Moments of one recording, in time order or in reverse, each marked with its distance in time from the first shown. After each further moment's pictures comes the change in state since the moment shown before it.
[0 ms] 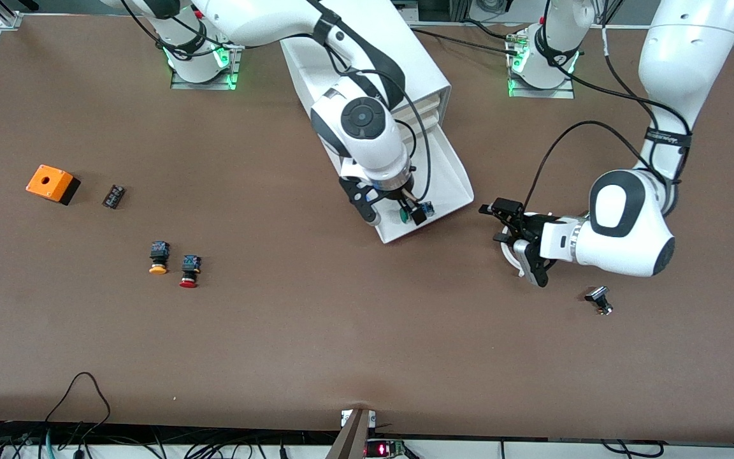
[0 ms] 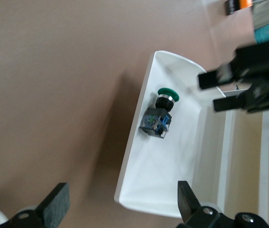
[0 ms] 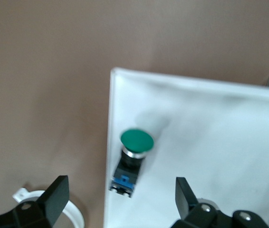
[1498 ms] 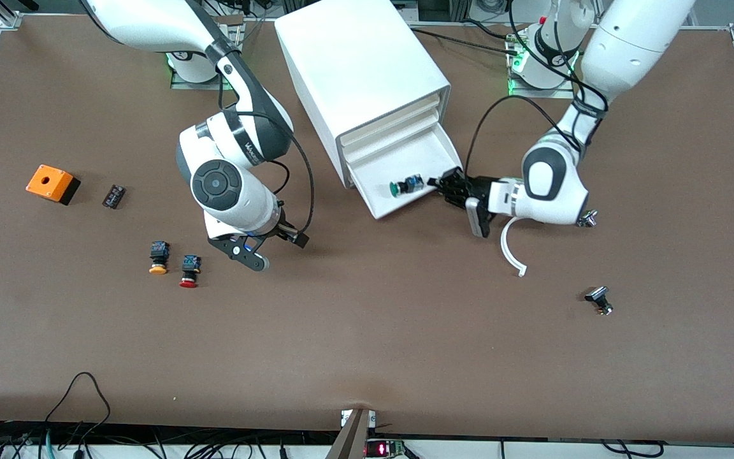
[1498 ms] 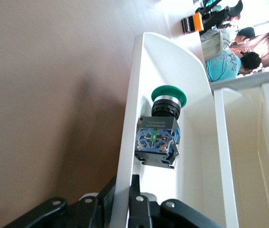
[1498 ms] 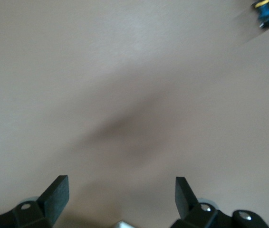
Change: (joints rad) left arm -0.087 -0.015 -0.025 -0.445 -0.515 0.274 0.431; right arm -0.359 -0.243 -0.001 -0.268 -0.031 -0.248 -0.756
